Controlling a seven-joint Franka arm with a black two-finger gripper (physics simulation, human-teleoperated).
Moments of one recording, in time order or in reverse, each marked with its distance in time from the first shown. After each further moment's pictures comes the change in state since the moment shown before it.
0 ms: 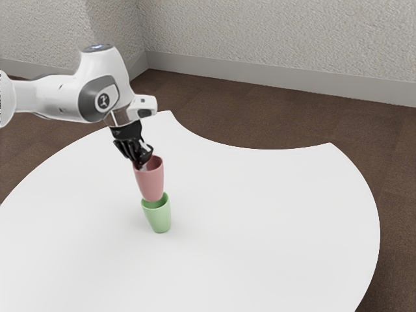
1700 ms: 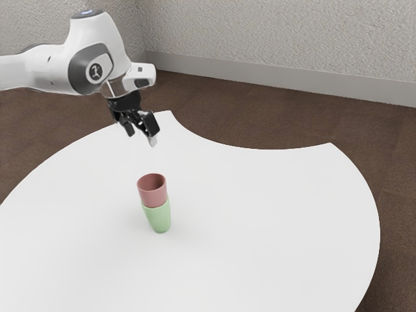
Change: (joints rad) arm -0.007 -0.059 -0.017 0.117 0.015 -0.069 0.022
